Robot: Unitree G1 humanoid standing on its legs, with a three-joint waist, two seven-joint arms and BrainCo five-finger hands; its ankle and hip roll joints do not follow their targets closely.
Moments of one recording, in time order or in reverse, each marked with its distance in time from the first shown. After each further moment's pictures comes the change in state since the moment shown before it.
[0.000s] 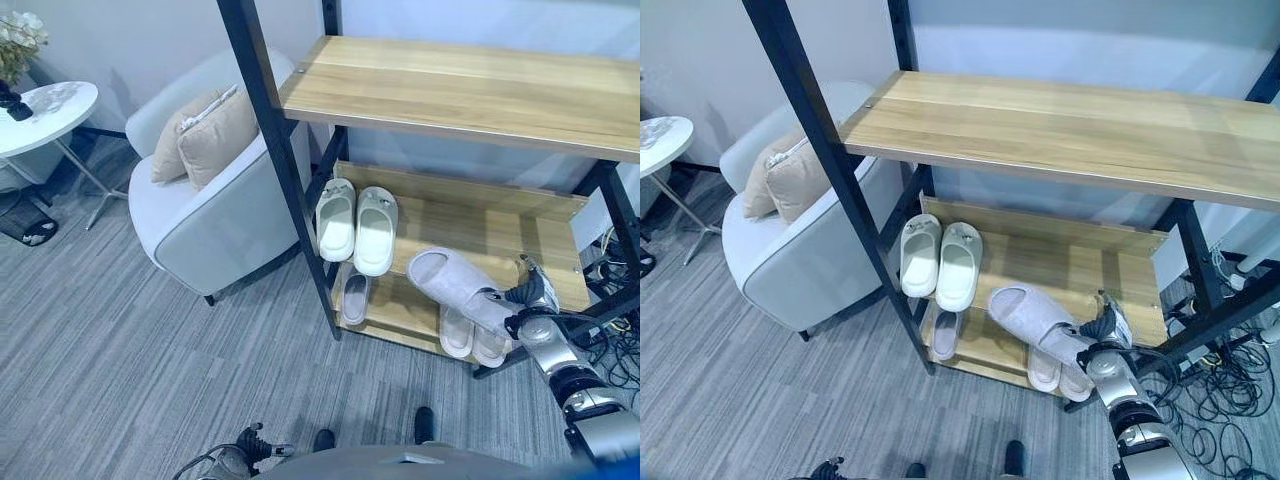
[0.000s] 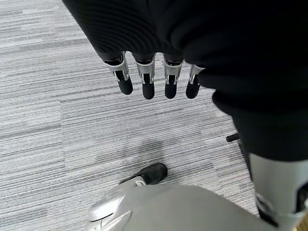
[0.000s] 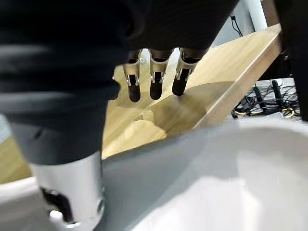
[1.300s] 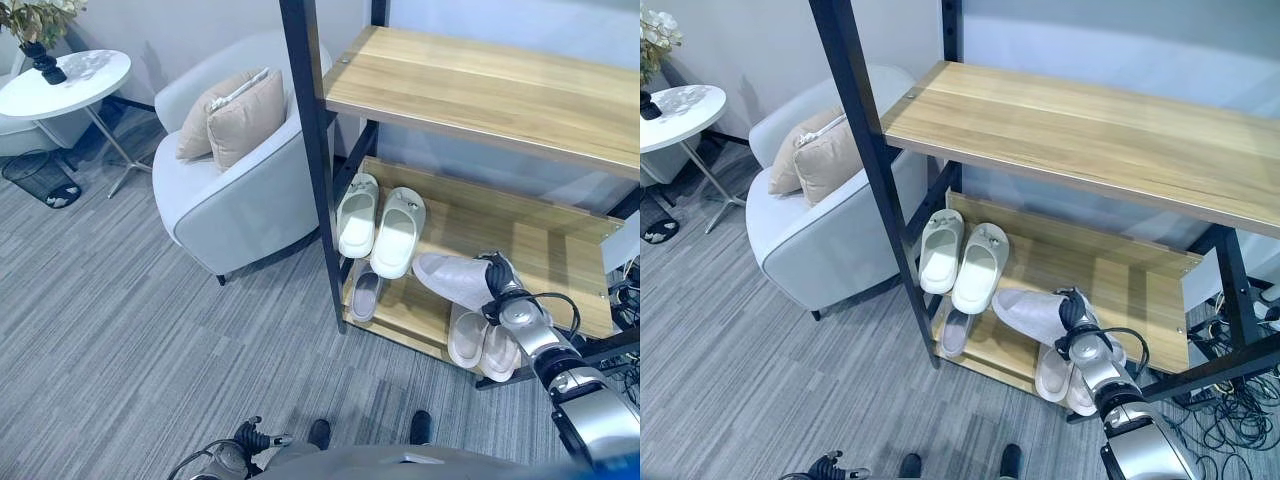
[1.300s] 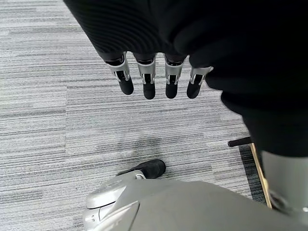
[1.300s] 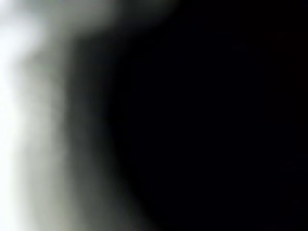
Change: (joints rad) left arm -0.014 0.016 0.008 -0.007 0.001 -0.016 -0.014; right arm -0.086 0.024 0.060 0.078 0.028 -0.083 0.128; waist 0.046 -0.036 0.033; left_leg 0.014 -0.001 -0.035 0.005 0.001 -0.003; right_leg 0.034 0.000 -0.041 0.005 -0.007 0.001
